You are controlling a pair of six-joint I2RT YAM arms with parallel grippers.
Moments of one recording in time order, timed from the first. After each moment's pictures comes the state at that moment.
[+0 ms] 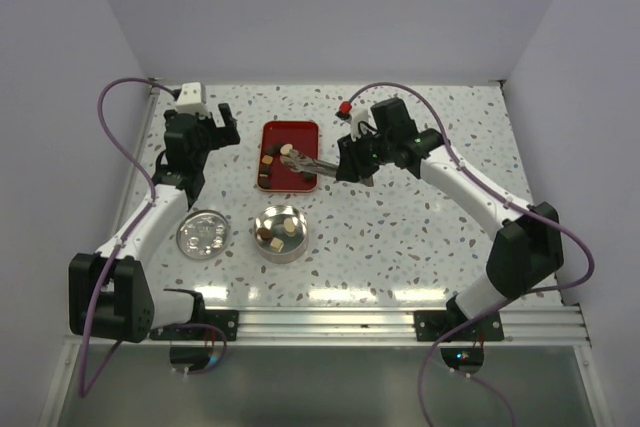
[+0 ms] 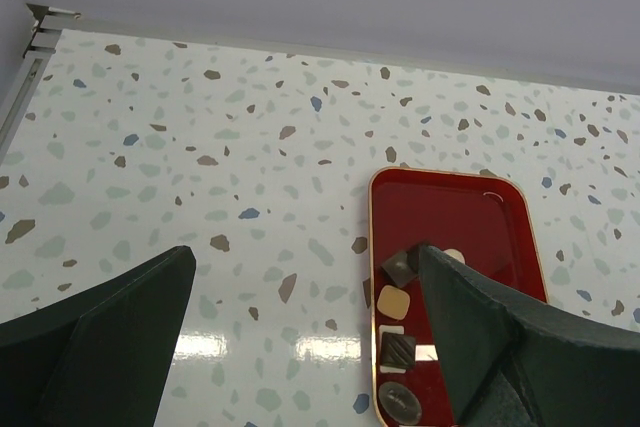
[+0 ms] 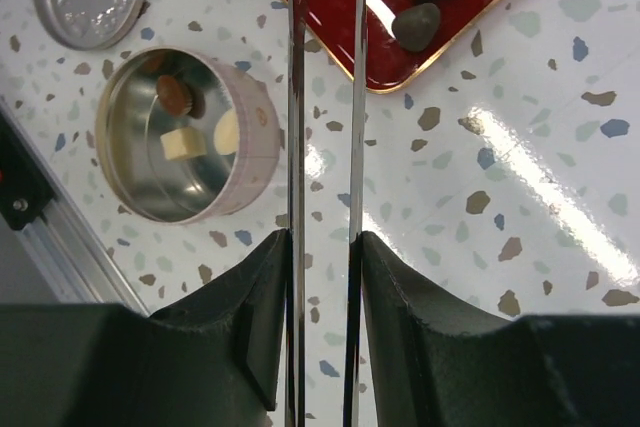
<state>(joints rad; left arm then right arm) -0.12 1.28 0.86 0.19 -0.12 -0.18 0.54 1.56 1.32 -0.56 -0.43 0.02</state>
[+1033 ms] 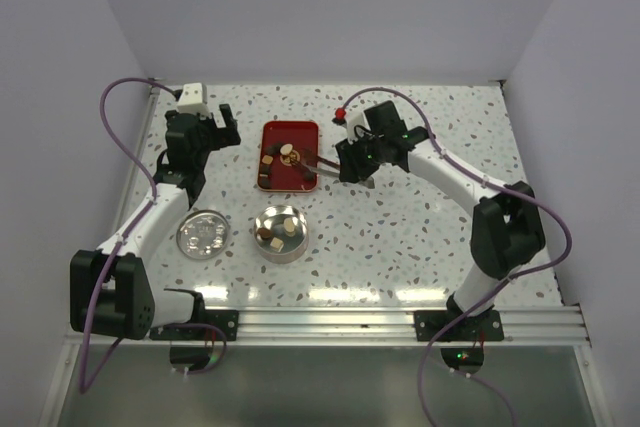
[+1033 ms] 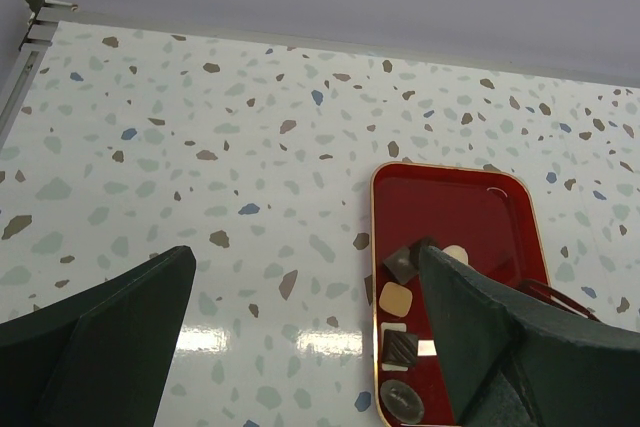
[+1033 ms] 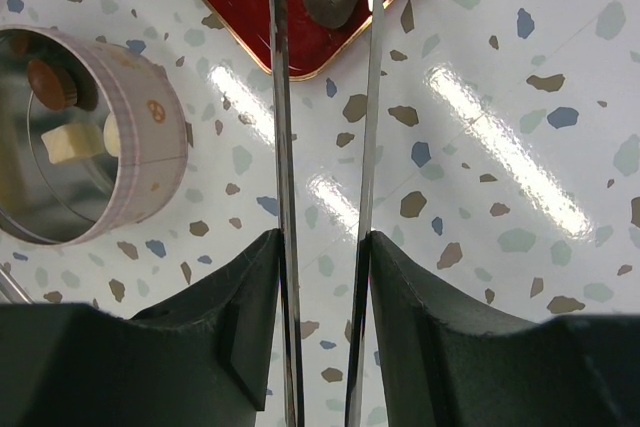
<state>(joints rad) -0.12 1.29 0.86 0.19 -0.12 -0.18 0.50 1.71 1.34 -0.53 -0.35 -0.08</state>
